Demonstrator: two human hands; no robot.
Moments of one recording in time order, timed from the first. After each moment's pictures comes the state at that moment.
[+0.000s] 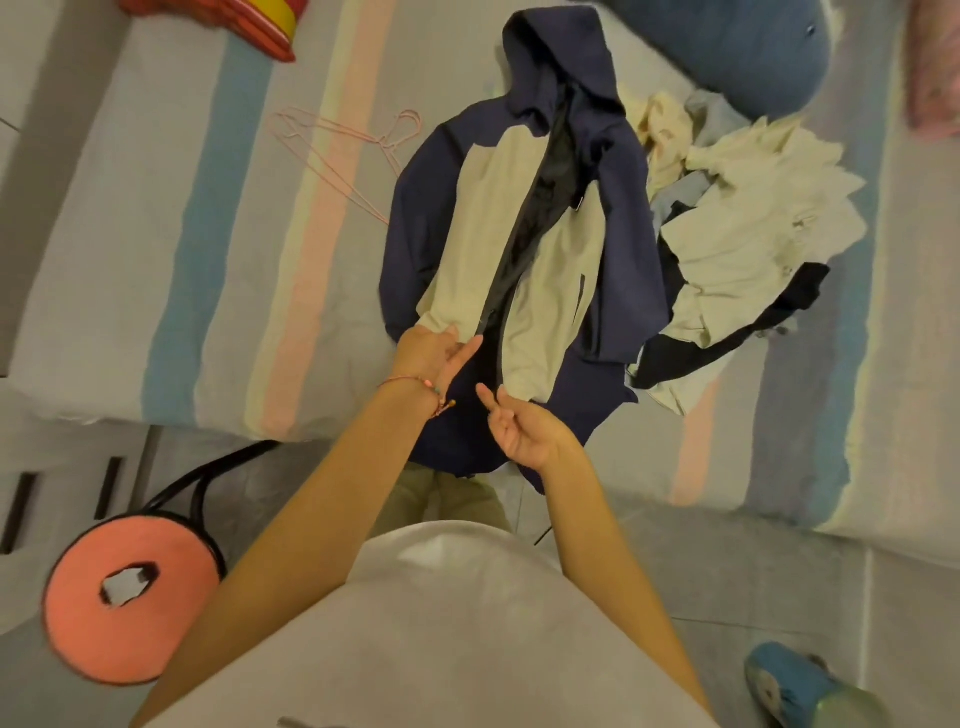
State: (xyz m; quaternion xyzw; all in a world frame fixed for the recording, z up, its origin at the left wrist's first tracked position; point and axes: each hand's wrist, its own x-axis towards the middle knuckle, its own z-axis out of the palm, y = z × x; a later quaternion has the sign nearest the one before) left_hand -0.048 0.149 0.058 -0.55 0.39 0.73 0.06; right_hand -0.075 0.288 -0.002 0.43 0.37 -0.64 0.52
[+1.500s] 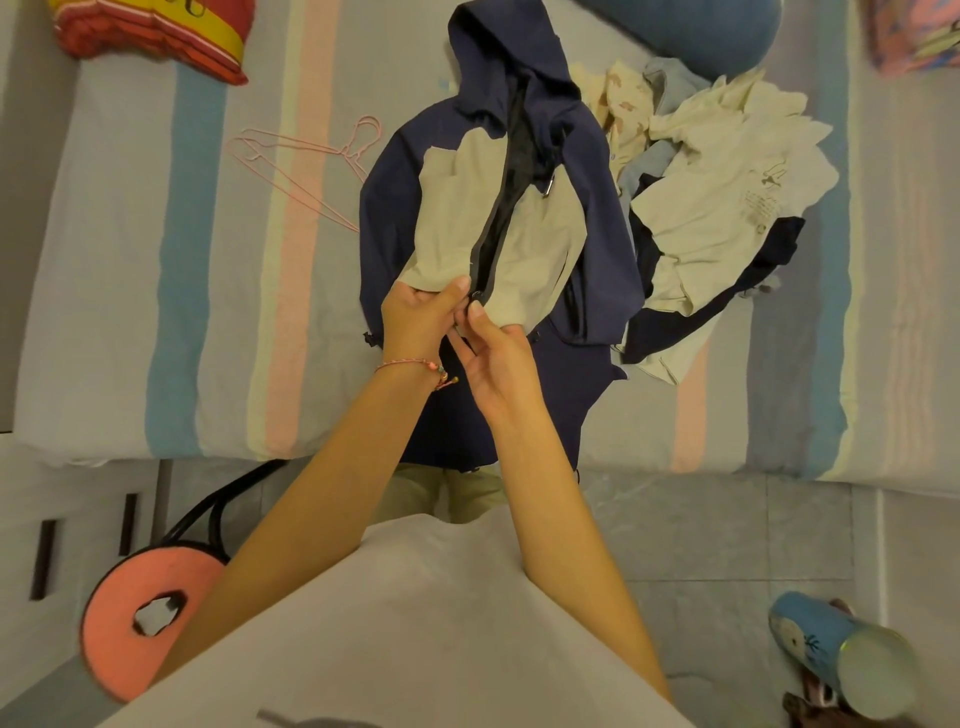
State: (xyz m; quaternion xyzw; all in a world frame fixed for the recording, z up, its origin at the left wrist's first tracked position) left_hand -0.077 0.147 0.075 -0.45 0.52 0.72 -0.07; right_hand -0.089 0.234 0.068 0.25 0.40 -0.81 0.35
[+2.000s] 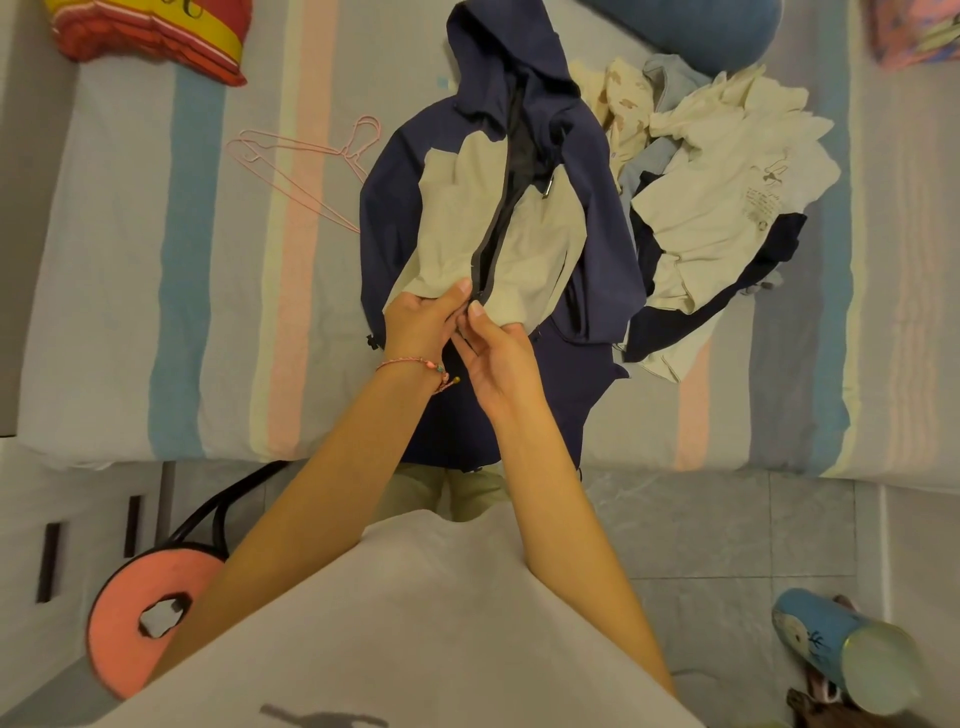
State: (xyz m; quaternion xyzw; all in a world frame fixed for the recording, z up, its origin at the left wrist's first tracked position) left_hand -0.076 0.148 0.072 -0.46 0.47 0.75 -0.04; right_hand -0.091 0.232 0.067 0.25 0.41 -0.80 0.35
